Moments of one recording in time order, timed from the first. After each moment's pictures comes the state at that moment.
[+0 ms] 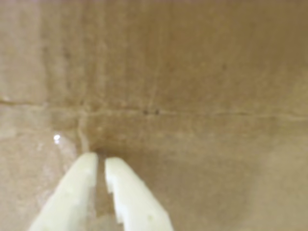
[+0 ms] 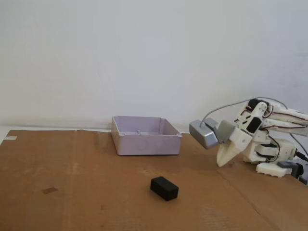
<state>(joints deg) 1.9 179.4 173.8 69.2 2.5</state>
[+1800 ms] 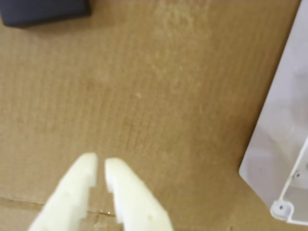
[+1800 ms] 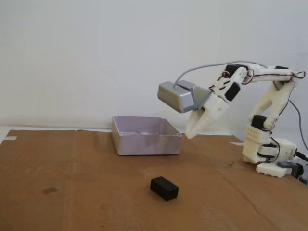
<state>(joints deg) -10.4 112.8 117.2 48.7 2.6</state>
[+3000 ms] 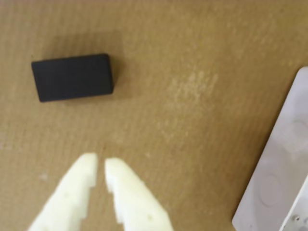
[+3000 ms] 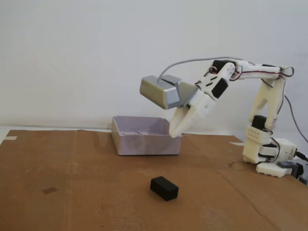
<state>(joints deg) -13.3 92.5 94.7 48.7 2.4</state>
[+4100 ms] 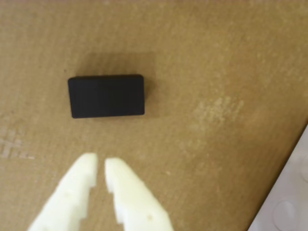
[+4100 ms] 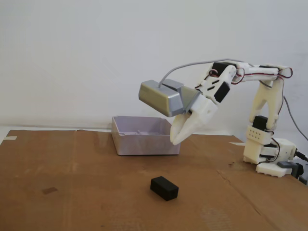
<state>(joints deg) -17.8 86.7 89.4 48.7 2.3</state>
